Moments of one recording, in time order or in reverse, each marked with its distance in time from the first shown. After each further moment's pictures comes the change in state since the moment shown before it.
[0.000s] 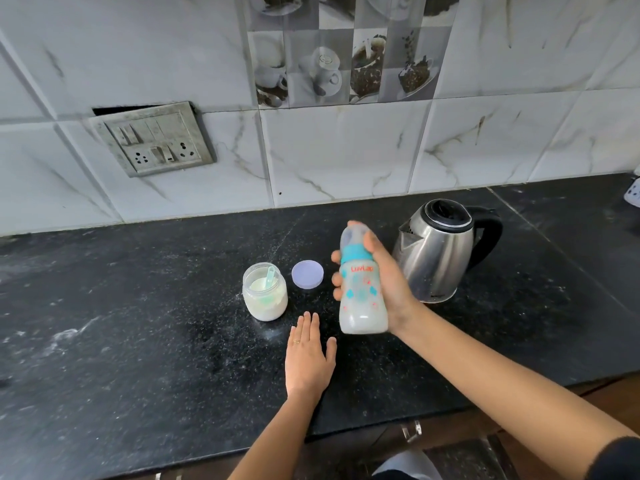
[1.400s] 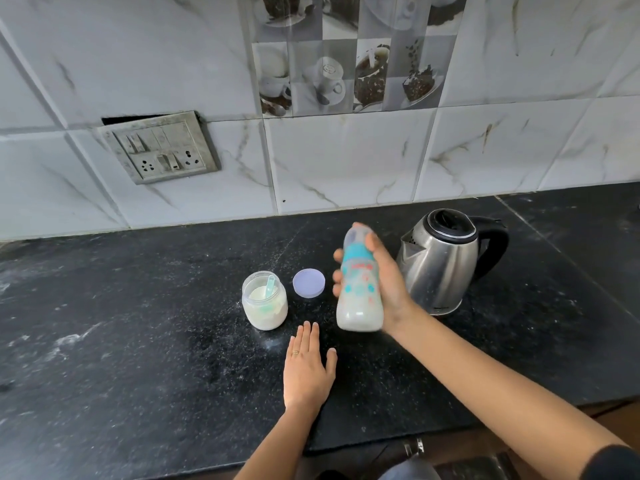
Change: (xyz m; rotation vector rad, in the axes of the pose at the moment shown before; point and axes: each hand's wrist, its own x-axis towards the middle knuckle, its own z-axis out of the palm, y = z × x) left_hand 0.002 0.001 0.004 -0.003 -0.001 -0.034; right_hand 0.015 -0.008 -0.004 0.044 0.017 -0.007
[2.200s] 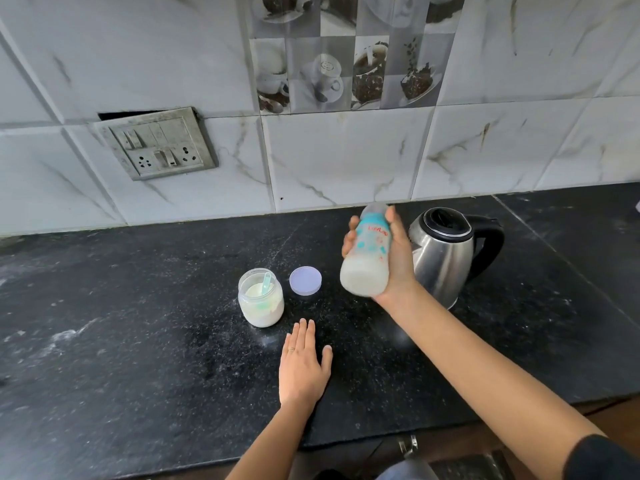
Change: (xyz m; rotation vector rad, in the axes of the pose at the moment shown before) left_hand -0.001 0.000 0.000 0.019 0.006 0.007; right_hand 0.004 -0.027 0.014 0.266 -0.005 -0.008
